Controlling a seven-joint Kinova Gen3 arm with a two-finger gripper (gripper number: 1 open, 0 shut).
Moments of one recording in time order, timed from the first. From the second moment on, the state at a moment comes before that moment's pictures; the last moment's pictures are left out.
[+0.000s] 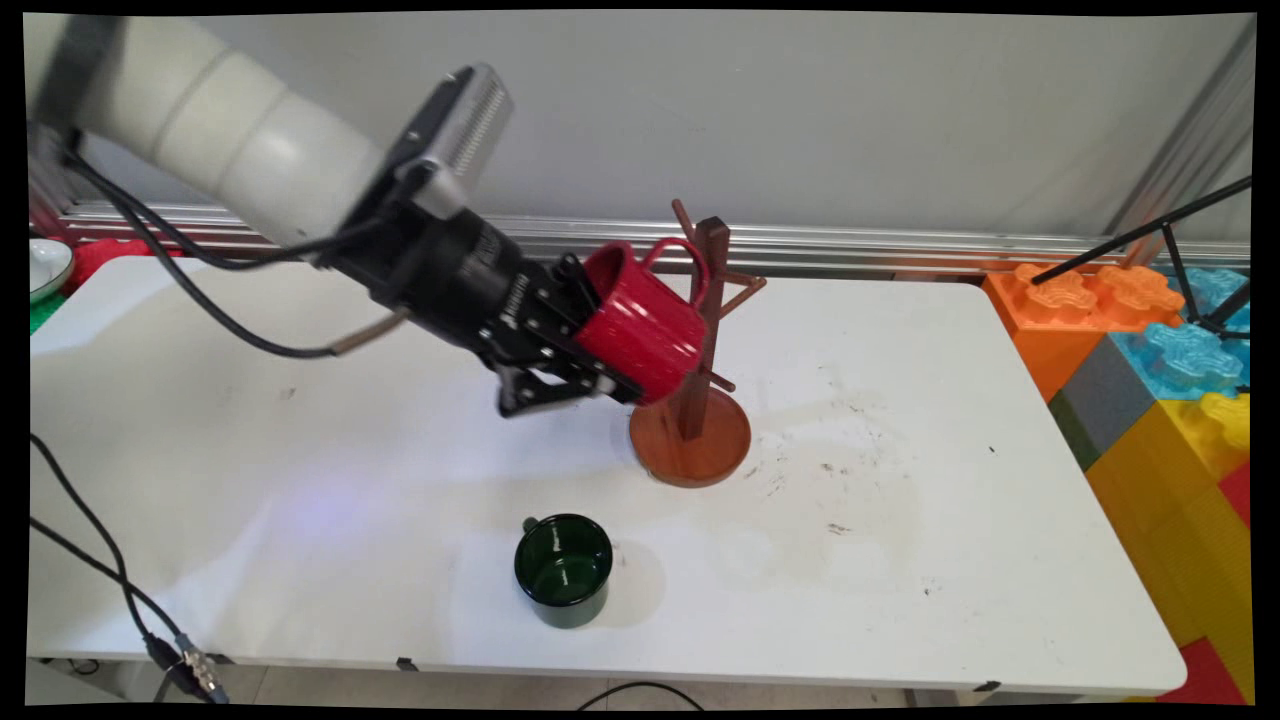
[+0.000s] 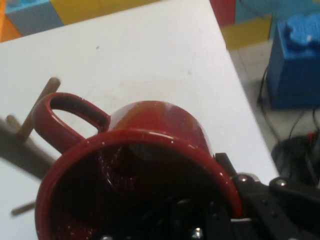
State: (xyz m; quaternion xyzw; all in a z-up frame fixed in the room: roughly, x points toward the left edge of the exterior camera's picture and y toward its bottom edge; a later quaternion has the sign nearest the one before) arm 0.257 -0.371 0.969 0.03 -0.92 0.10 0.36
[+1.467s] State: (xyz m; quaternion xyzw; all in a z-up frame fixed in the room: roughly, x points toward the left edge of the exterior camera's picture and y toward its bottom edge) arm 0.302 -0.433 0.847 -0.13 -0.98 0.08 0.08
